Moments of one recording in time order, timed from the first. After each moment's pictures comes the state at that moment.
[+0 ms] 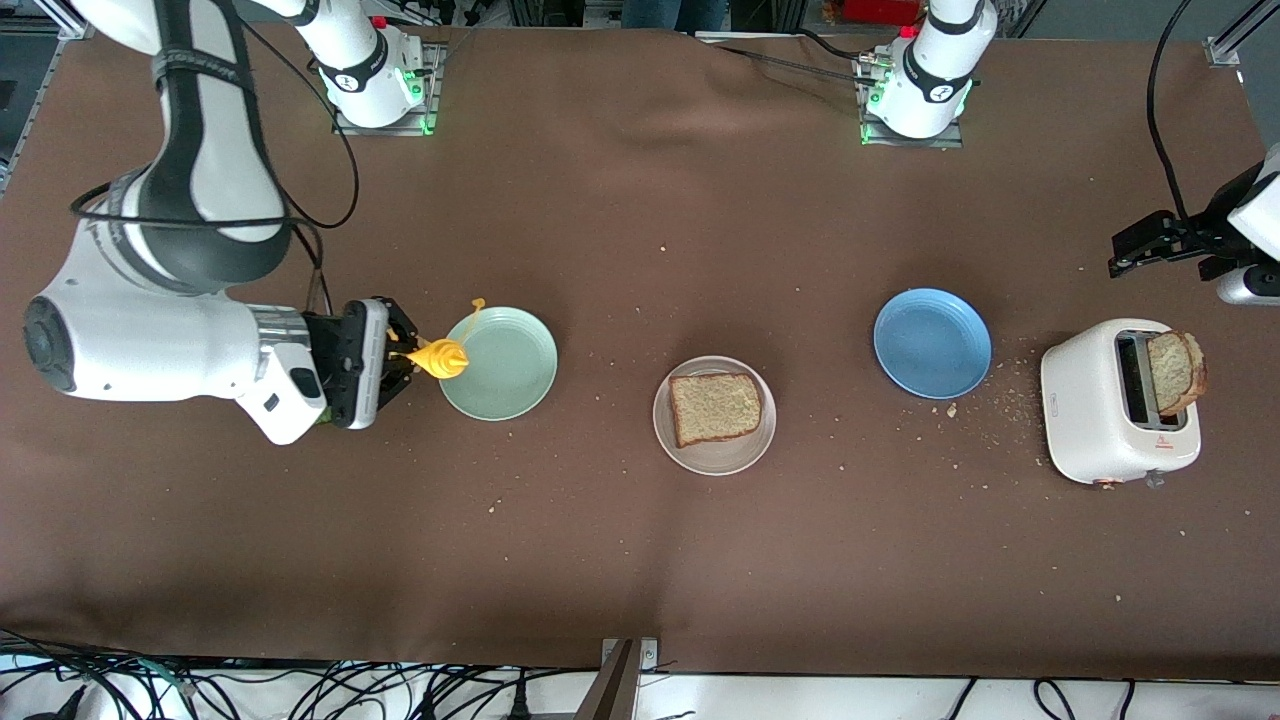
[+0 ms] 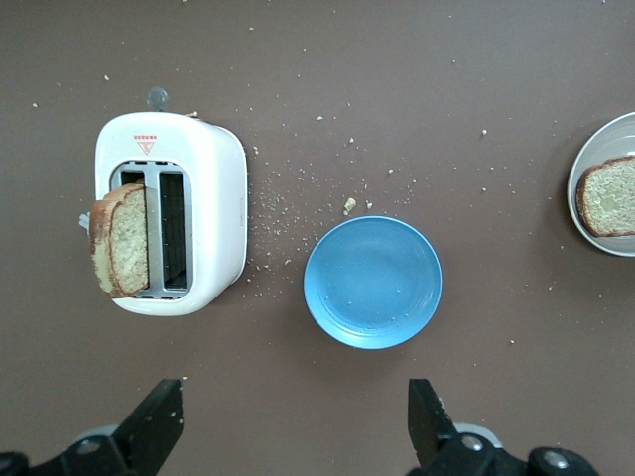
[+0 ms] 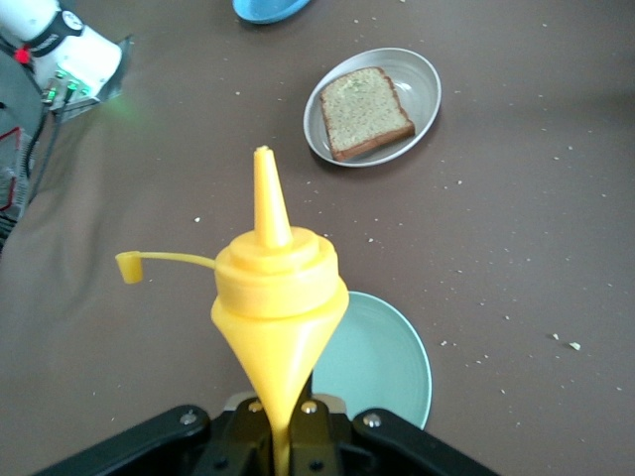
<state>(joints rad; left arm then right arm) -0.02 0.06 0.07 -1.57 0.03 1.57 0.07 0.35 0.56 -0.28 -1.28 0.74 1.52 -1.40</state>
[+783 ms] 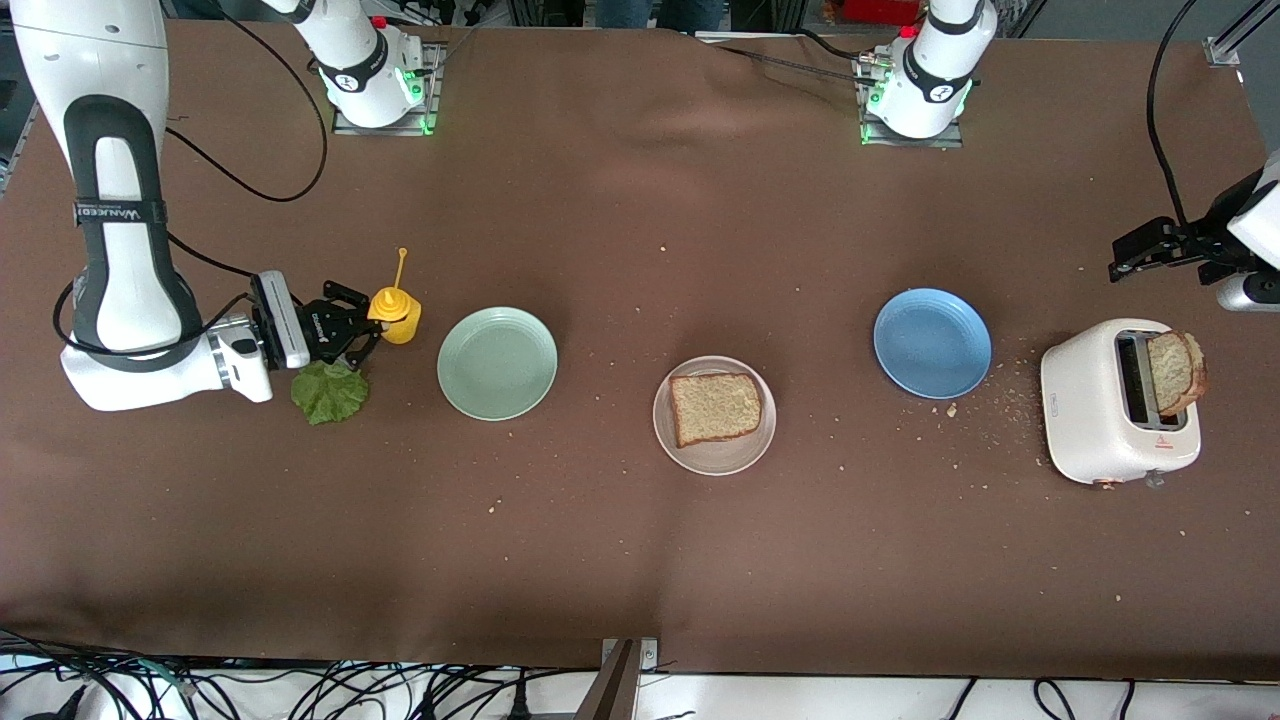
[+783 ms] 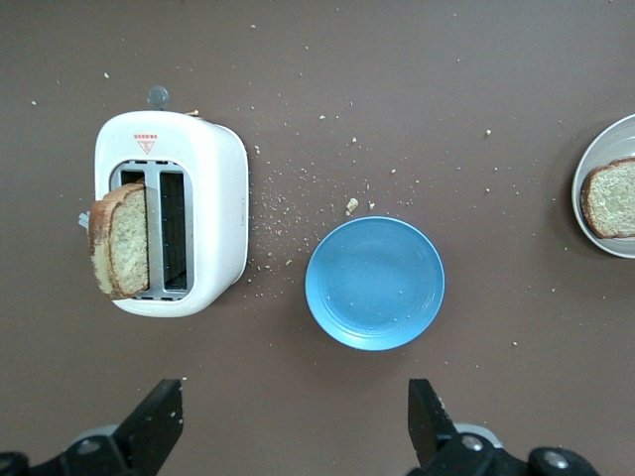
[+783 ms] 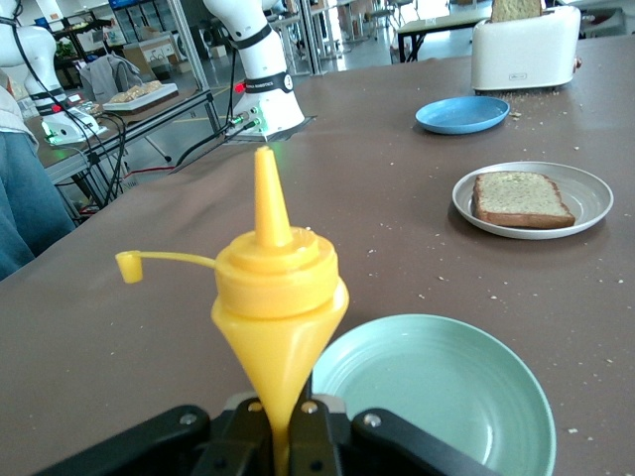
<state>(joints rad) -0.02 0.07 0.07 -1.57 0.03 1.58 0.07 0.14 0.58 -0.27 -1.75 0.97 1.42 -2.35</state>
